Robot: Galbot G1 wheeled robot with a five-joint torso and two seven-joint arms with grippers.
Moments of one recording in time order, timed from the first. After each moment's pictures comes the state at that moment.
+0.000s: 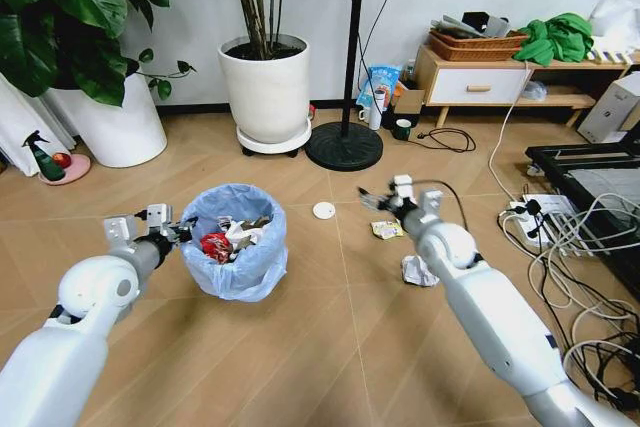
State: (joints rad) left arm 1.08 -0.91 -0.54 -1.86 -0.89 0.64 -0.16; right arm -0.81 1.14 0.24 1.44 0.56 -0.34 0.00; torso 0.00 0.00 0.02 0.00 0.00
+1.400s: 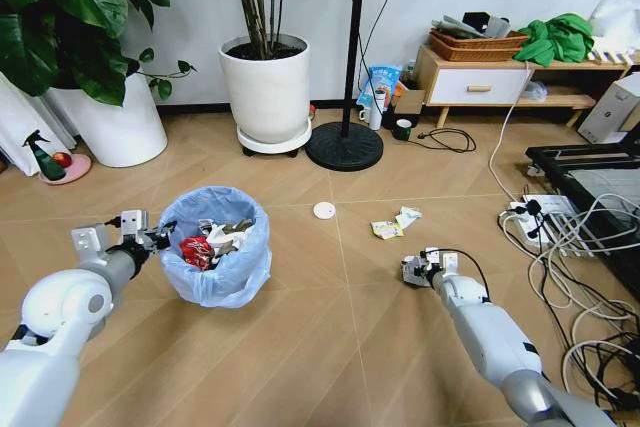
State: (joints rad) left arm 1.17 -0.90 -0.63 -1.92 -0.88 0.63 -0.14; right arm -0.67 1.27 0.31 0.72 0.31 -0.22 -0.14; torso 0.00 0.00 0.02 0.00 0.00
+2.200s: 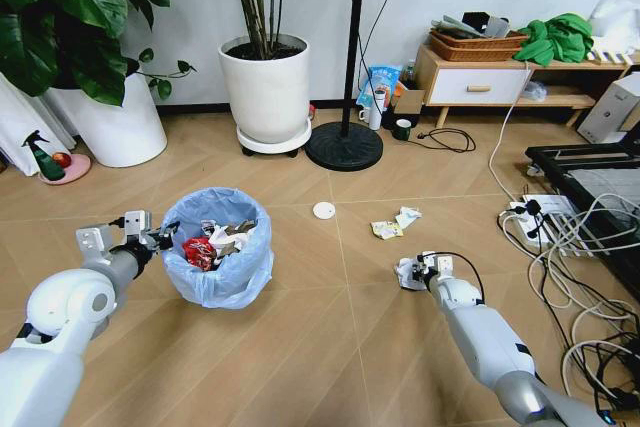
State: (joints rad) left arm 1.17 -0.90 -0.62 -1.91 -0.88 0.63 -0.14; right arm -0.69 1.28 0.33 0.82 0.35 -0.27 -0.07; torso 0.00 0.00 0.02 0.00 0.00
